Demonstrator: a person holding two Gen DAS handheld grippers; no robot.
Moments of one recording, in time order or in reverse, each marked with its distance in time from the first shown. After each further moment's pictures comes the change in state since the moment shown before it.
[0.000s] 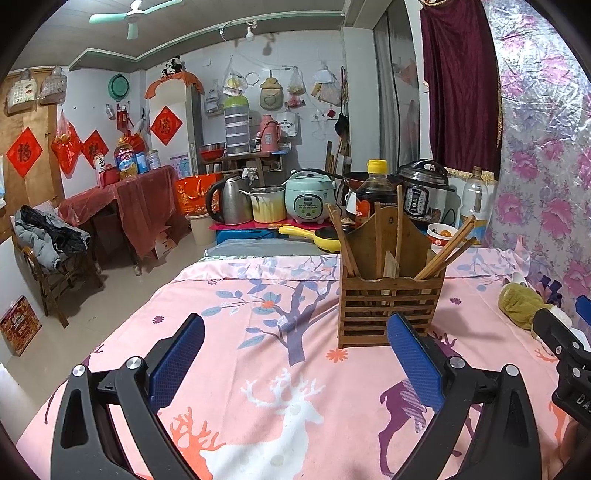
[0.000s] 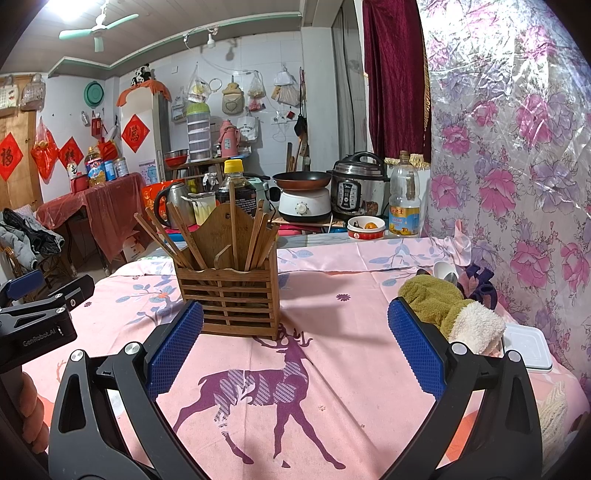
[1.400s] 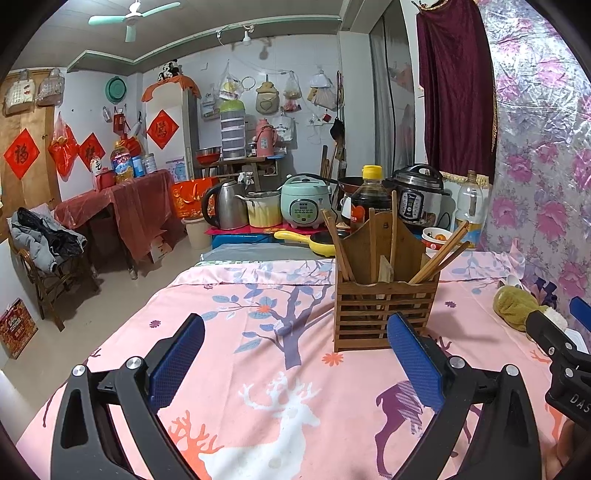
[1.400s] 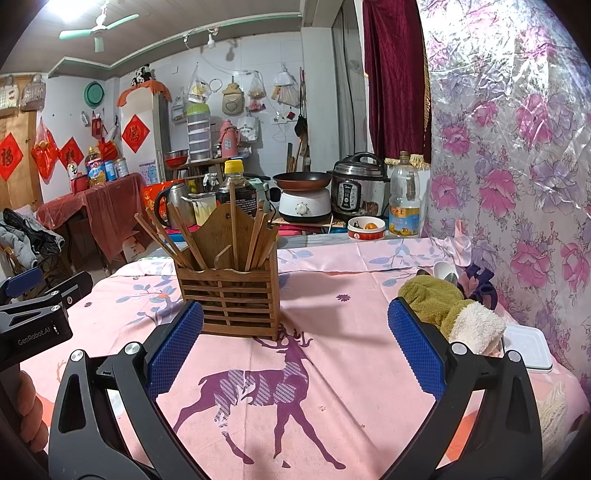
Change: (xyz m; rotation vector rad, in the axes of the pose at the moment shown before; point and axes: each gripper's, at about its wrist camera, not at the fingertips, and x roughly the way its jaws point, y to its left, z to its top) left arm 0.001 -0.007 0.005 0.008 -0.011 -0.013; right arm 0.000 0.000 0.000 0.000 0.001 0.001
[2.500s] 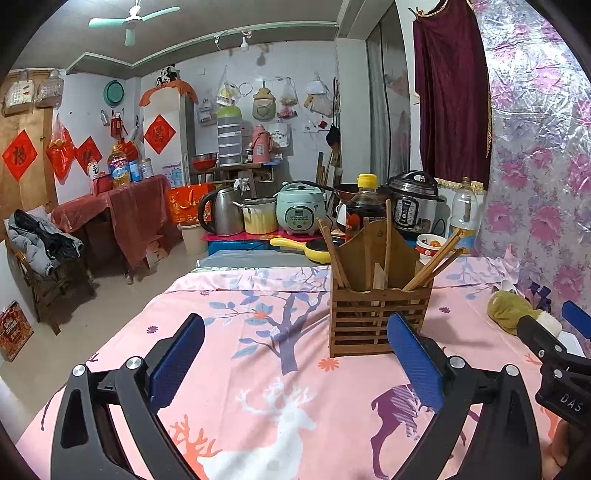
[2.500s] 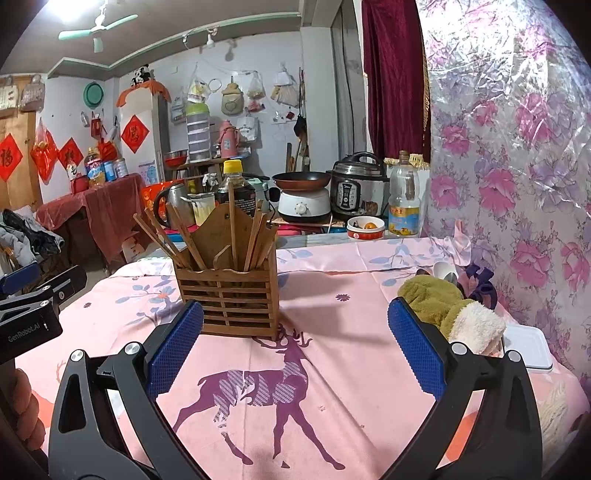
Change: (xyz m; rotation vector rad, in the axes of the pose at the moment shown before) left arm -0.006 -0.001 0.006 0.002 -0.024 -0.014; right arm 0.001 0.000 0.000 0.002 0.001 0.000
